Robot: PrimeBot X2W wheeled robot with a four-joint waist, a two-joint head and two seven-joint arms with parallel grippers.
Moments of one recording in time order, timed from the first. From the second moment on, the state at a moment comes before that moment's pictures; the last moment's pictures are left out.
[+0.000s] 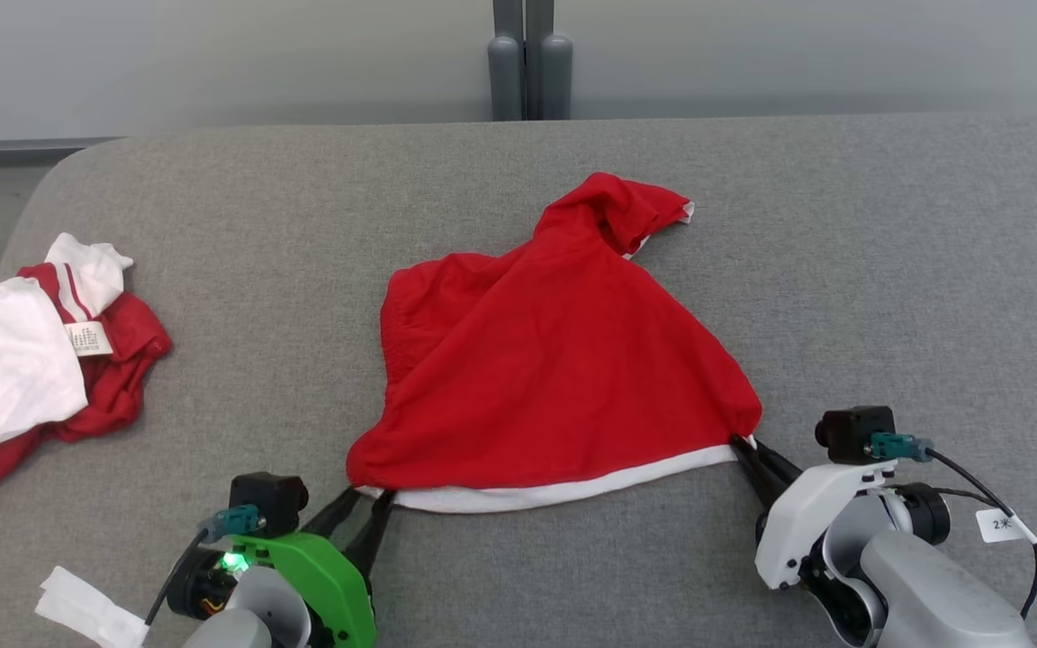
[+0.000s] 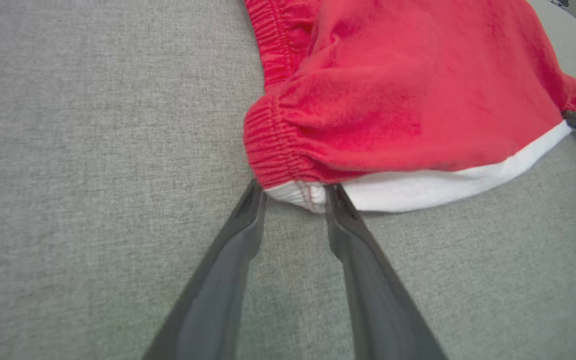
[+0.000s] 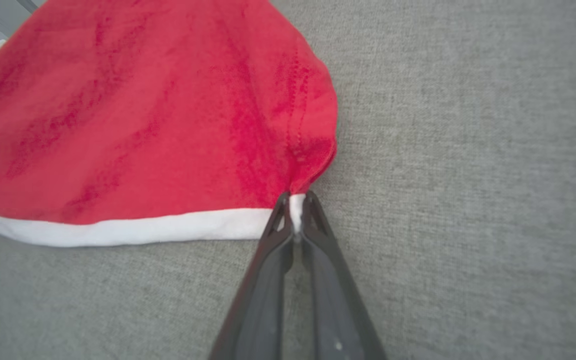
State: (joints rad) left arm -0.28 0.27 -0.60 0.55 -0.69 -0.13 -0.05; right arm -0.40 -0.27 0.59 0.71 0.73 0.13 -0.11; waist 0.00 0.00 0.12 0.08
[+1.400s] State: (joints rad) left arm -1.15 0.52 -0.75 0.34 -0.74 -0.13 0.26; right arm -1.11 -0.36 0.48 0.48 0.81 0.13 -0.17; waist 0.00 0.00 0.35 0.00
